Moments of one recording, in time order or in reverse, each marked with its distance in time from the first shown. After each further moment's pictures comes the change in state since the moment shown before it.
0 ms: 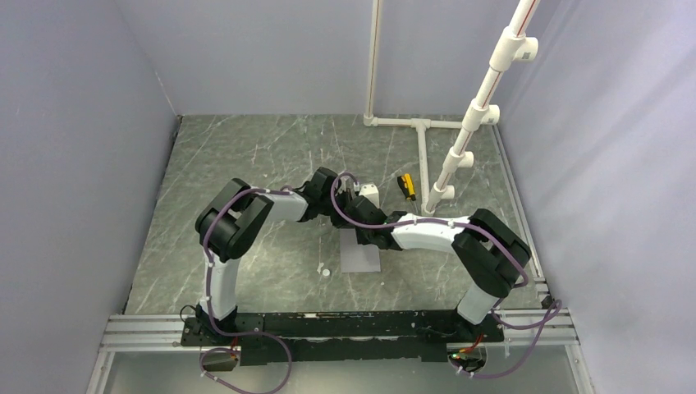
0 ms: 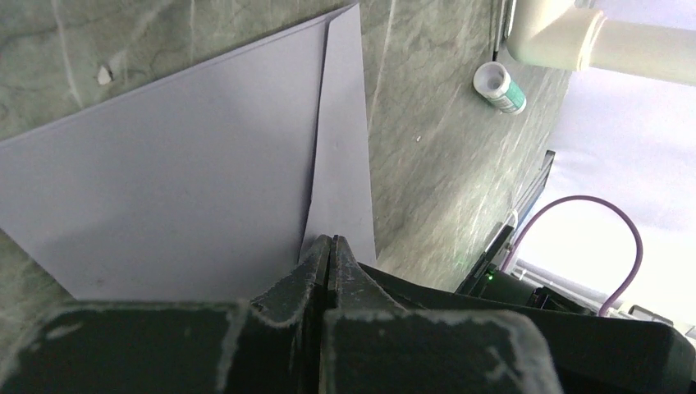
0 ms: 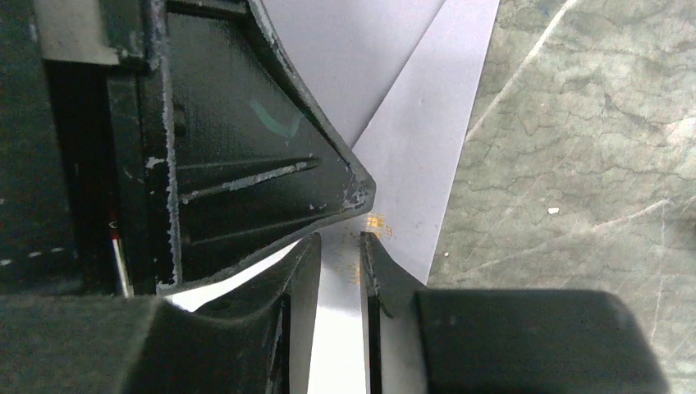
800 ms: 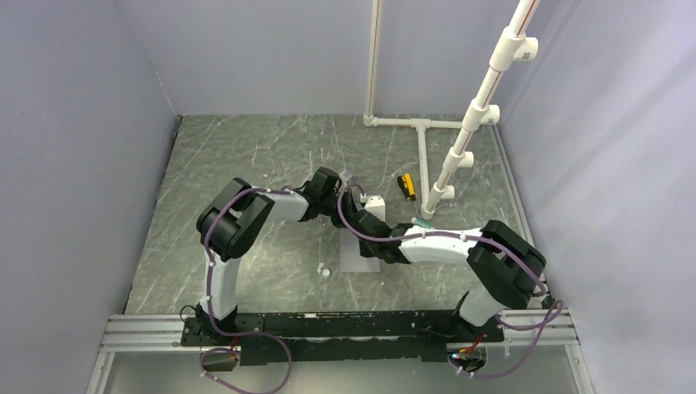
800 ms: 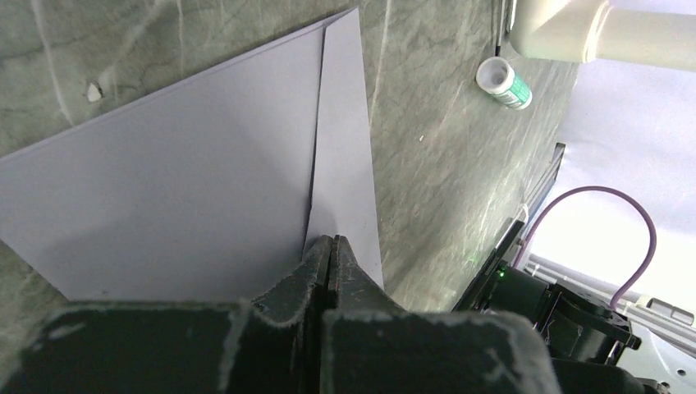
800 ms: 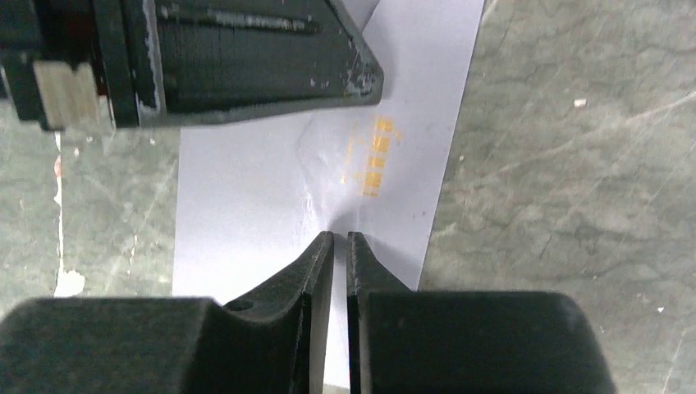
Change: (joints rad) left arm 0.000 0.017 0.009 0.001 0.000 0.044; right arm 0.072 -0.118 -0.089 -0.027 0.020 0.134
